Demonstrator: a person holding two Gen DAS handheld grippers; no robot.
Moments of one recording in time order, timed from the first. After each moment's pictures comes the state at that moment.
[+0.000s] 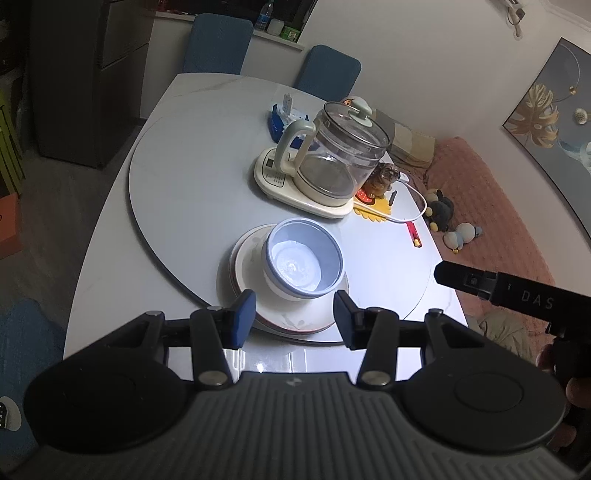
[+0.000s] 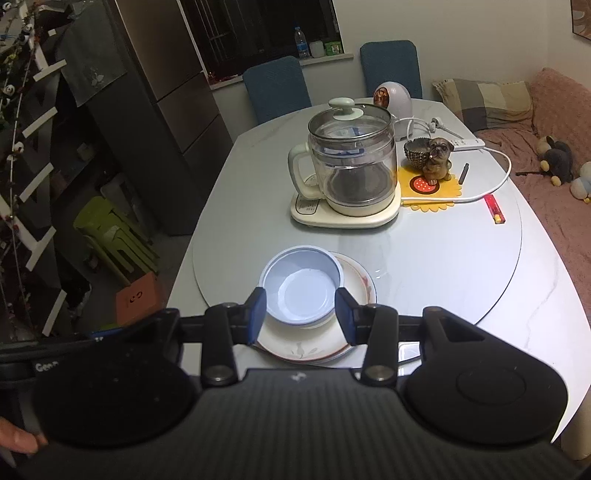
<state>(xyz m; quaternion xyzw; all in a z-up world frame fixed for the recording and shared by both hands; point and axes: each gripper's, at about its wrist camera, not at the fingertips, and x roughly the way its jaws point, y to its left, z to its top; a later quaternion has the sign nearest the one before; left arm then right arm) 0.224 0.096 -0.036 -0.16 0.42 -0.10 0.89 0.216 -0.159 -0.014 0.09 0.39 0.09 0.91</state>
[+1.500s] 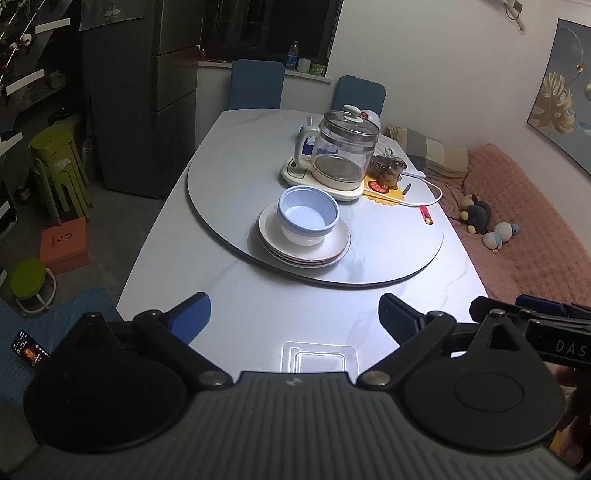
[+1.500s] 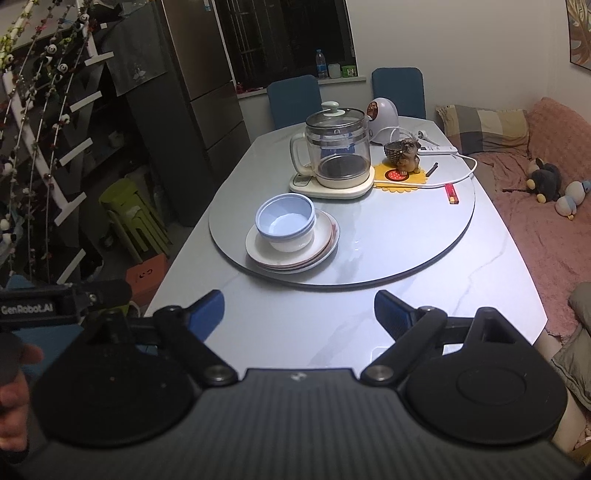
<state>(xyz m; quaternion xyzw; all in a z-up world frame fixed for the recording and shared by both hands) -0.003 0.008 0.005 -0.09 0.37 0.00 0.93 0.027 -0.240 -0.009 0.05 0.35 0.13 0.93</state>
